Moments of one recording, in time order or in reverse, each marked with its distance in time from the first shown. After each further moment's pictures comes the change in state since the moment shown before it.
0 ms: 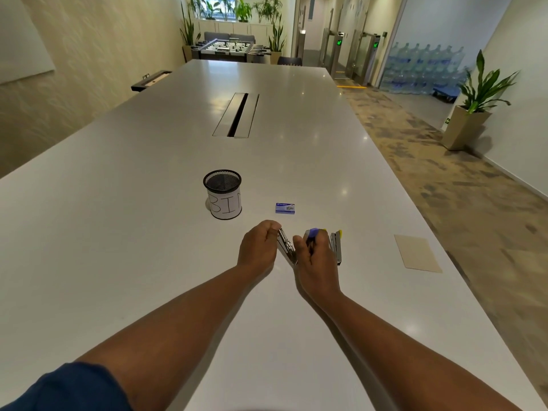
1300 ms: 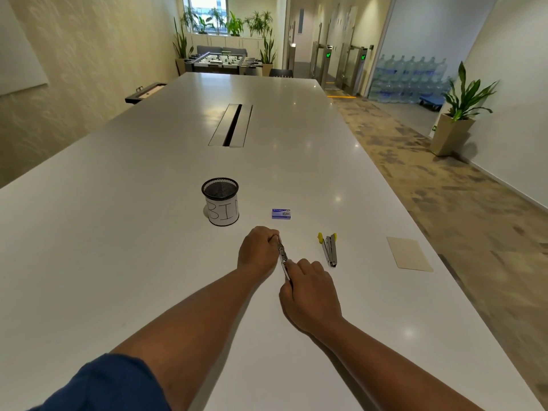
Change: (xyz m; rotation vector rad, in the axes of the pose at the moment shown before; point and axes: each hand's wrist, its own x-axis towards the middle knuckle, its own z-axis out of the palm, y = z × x) left_hand 0.006 0.001 0.002 0.201 -0.015 0.046; right_hand -0.049 -0.012 -0.010 -0.724 -0.211 -0.286
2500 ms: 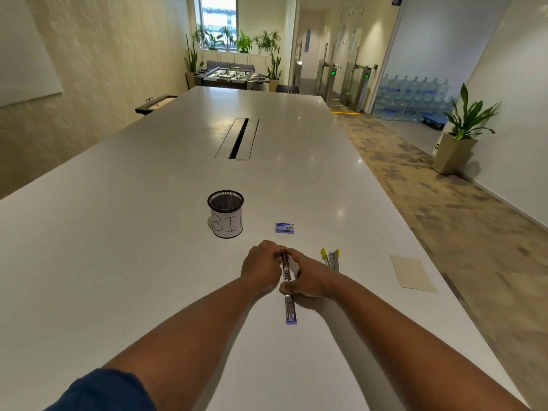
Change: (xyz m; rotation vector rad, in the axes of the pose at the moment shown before) left_hand 0.003 0.000 0.002 0.122 -0.093 0.014; right_hand 0.088 0.028 -0.023 0.353 -0.669 0.147
